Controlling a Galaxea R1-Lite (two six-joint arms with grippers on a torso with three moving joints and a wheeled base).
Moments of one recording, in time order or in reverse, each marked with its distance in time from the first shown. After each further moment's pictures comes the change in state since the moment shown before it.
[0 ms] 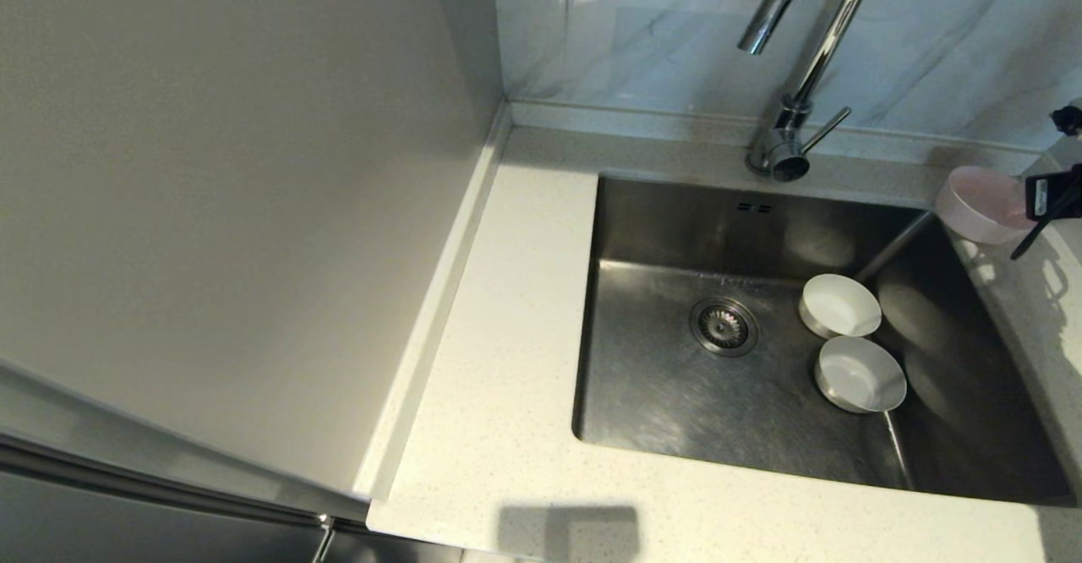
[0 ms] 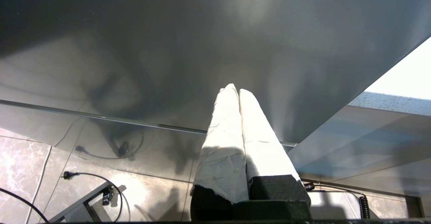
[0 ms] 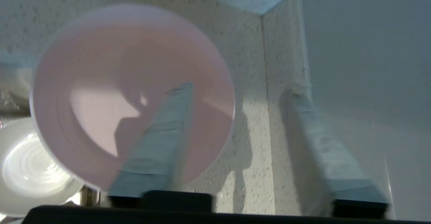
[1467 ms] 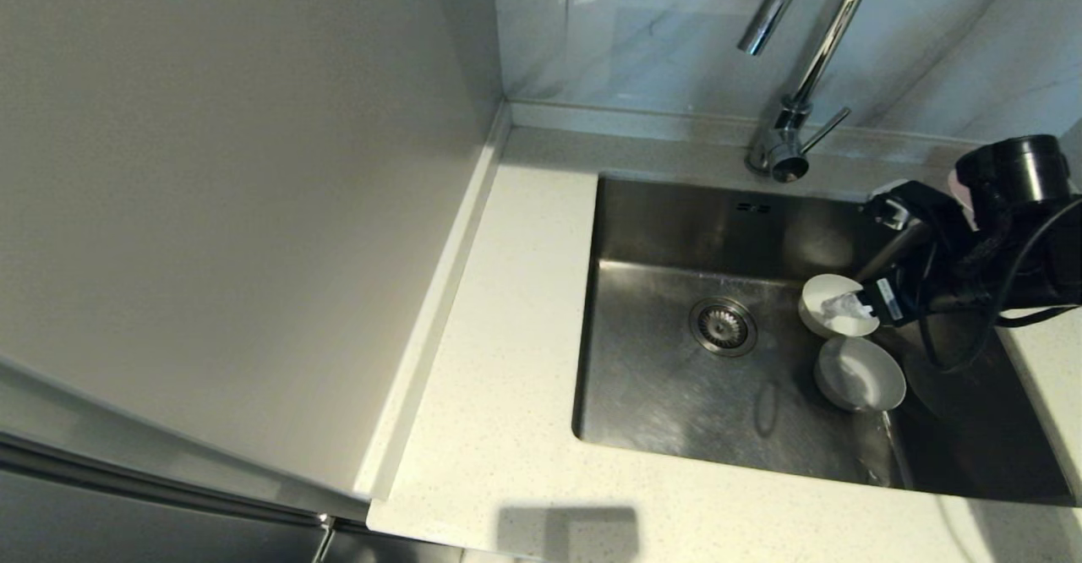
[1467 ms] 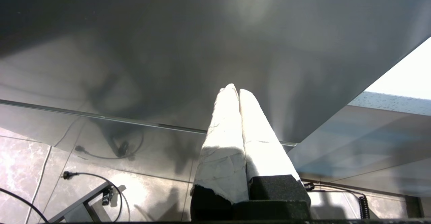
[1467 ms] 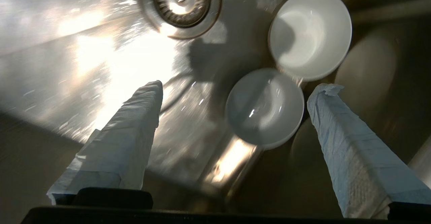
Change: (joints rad) left arm 0.000 0.000 0.000 0.000 0.000 0.000; right arm 0.463 -0.303 0.482 0.309 0.032 -0.031
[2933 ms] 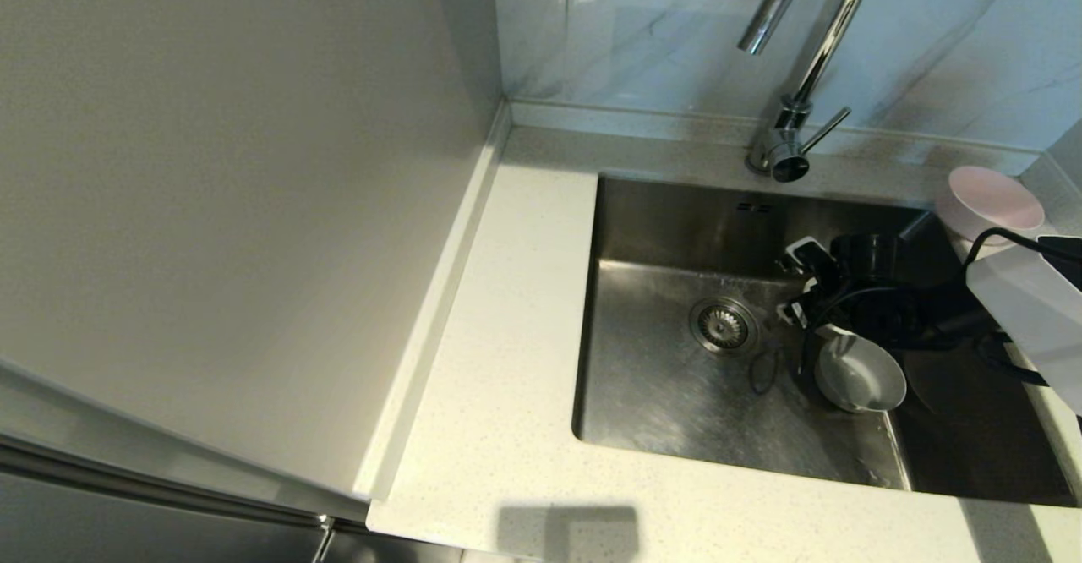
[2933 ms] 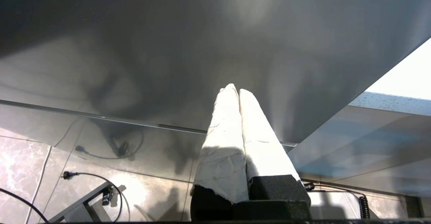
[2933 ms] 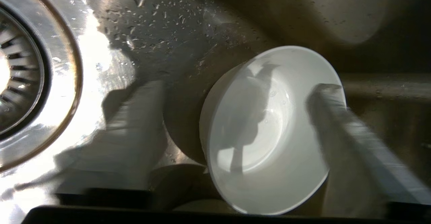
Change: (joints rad) left arm 0.000 0.000 0.000 0.000 -0.001 0.000; right arm -0.064 0.654 -0.301 -0.568 -0.196 -0.163
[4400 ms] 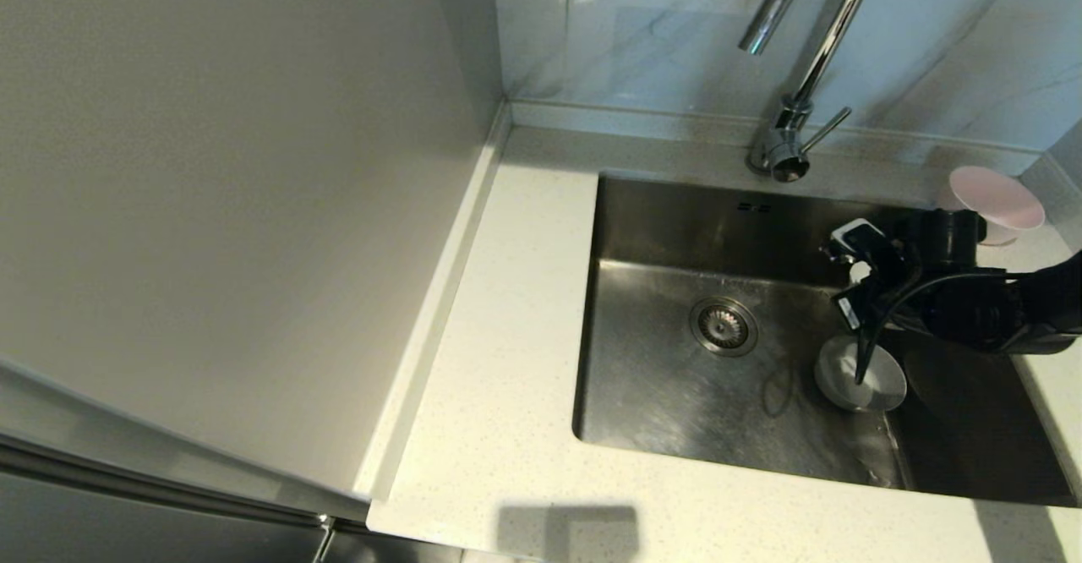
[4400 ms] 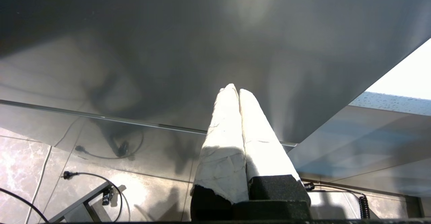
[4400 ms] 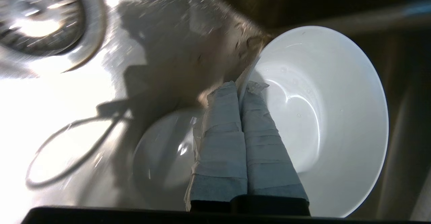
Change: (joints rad) left arm 0.000 0.000 0.000 0.000 0.000 0.000; right arm -0.010 -0.356 0.369 0.000 0.003 0.002
